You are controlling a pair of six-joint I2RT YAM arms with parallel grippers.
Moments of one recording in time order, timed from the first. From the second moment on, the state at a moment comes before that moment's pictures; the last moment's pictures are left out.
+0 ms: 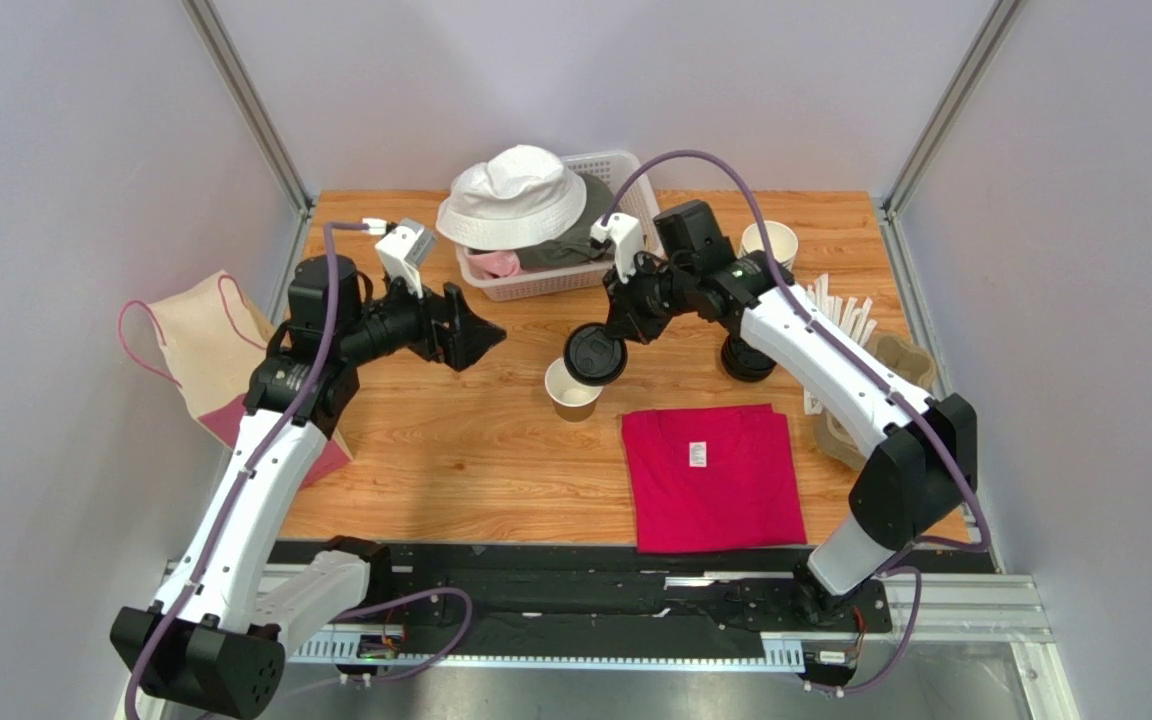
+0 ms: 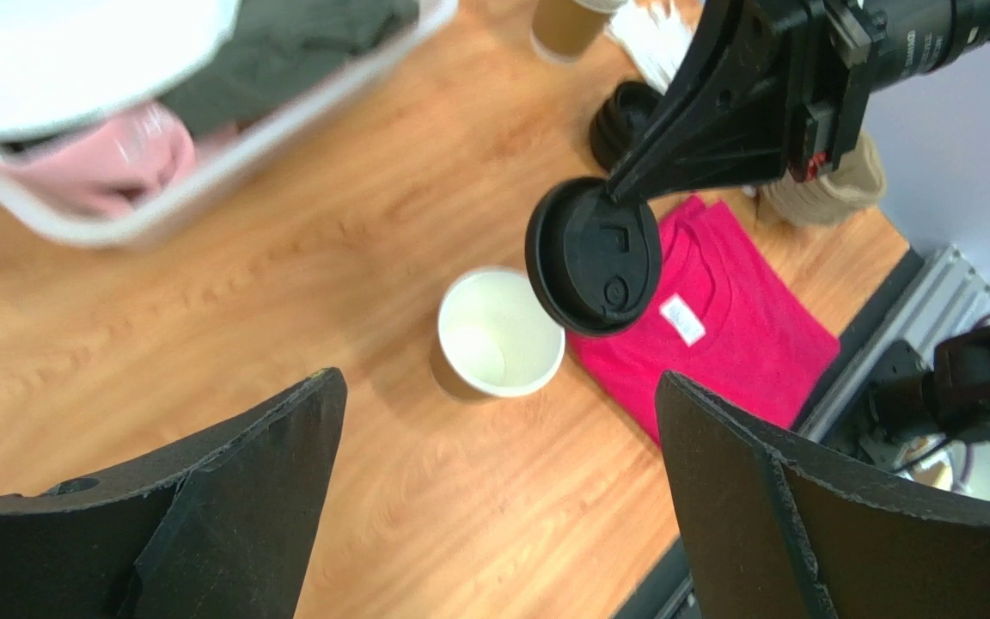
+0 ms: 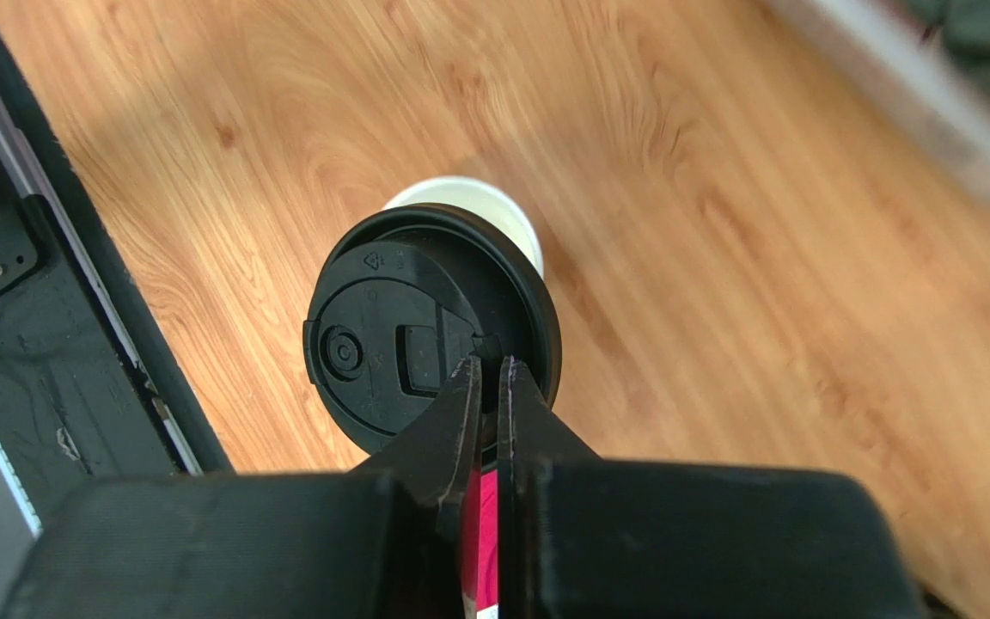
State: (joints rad) left arm -0.21 0.98 1.06 -0.41 0.60 -0.14; right arm 0.56 1.60 1.53 -0.67 -0.46 -0.22
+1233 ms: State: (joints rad) left arm -0.21 1.20 0.87 -0.21 0.81 -0.41; right arm 0.62 1.81 1.53 -0.62 -0.42 -0.07
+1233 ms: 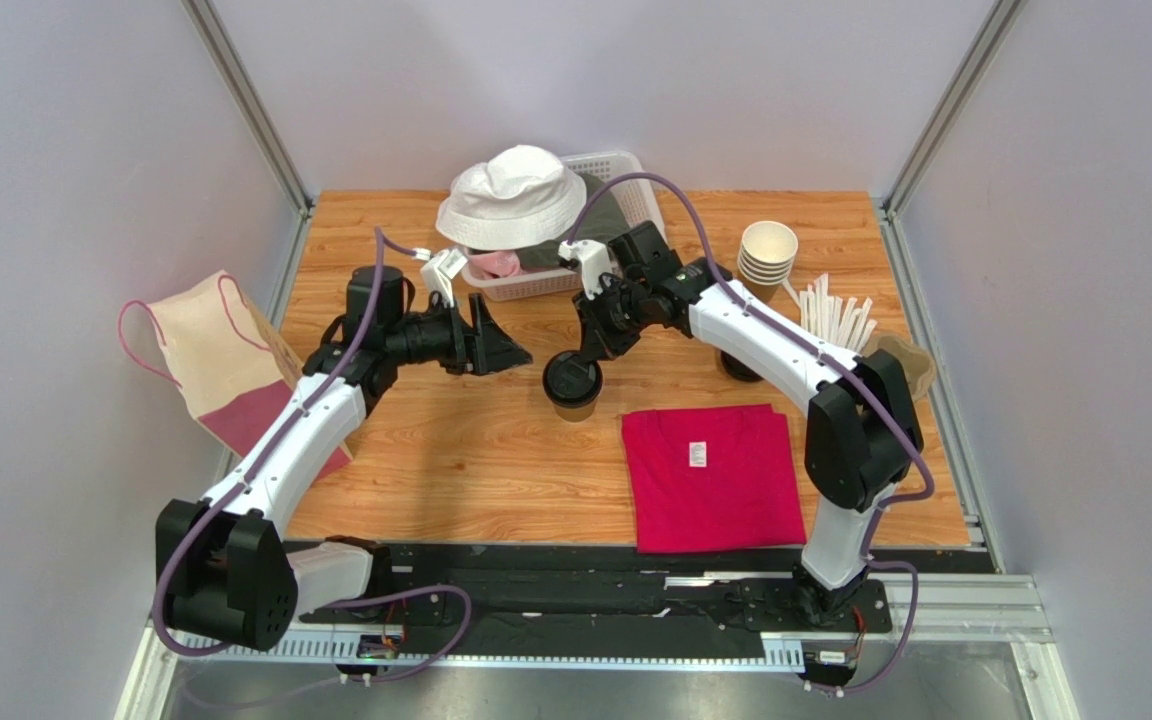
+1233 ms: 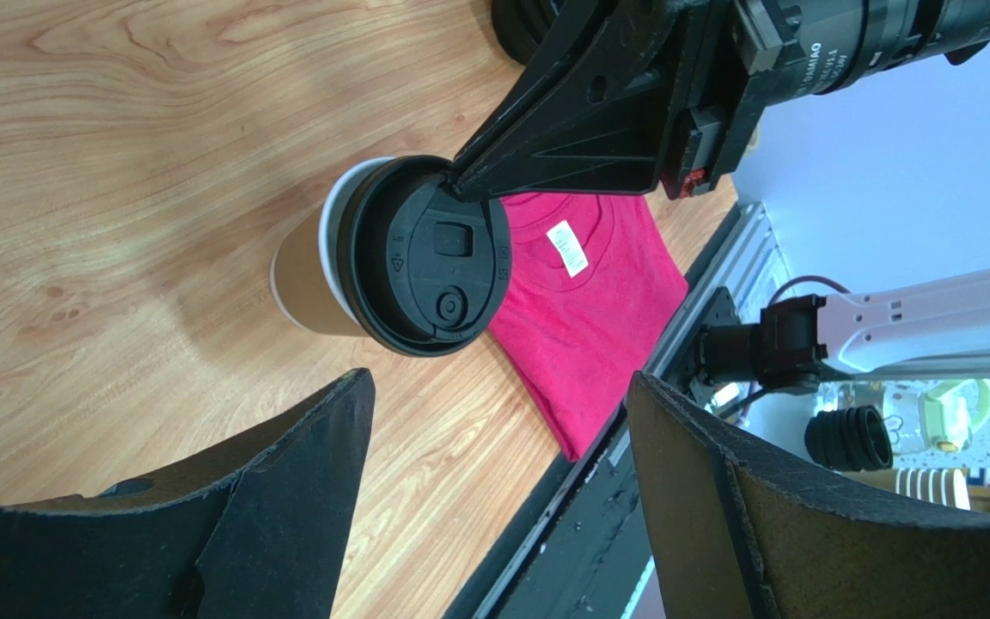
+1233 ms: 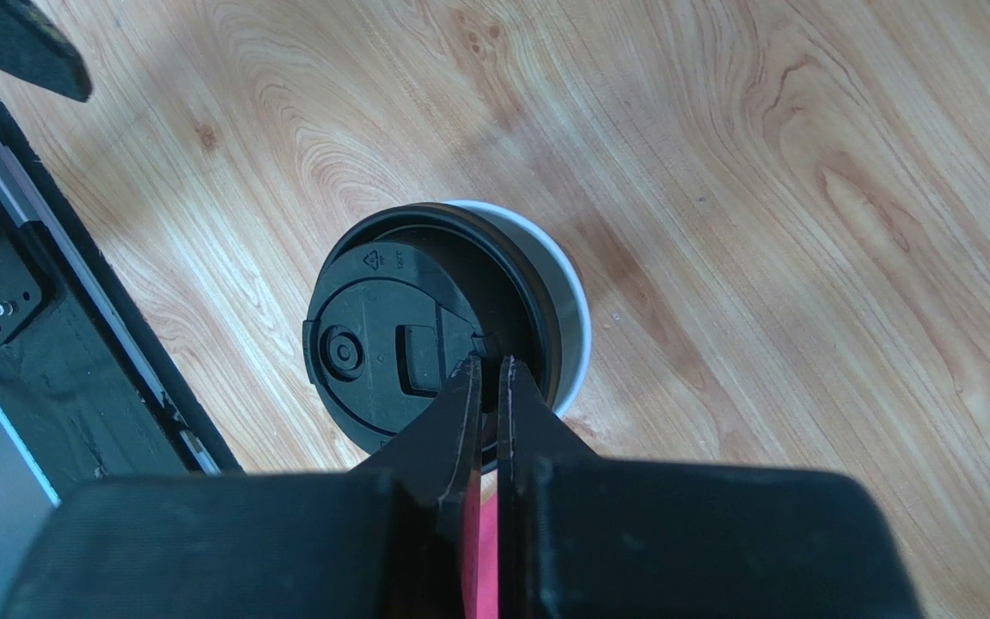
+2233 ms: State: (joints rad) left arm -0.21 1.21 0.85 -0.19 0.83 -0.42; right arm 0.59 1.85 1.51 -0.58 -0.48 -0.06
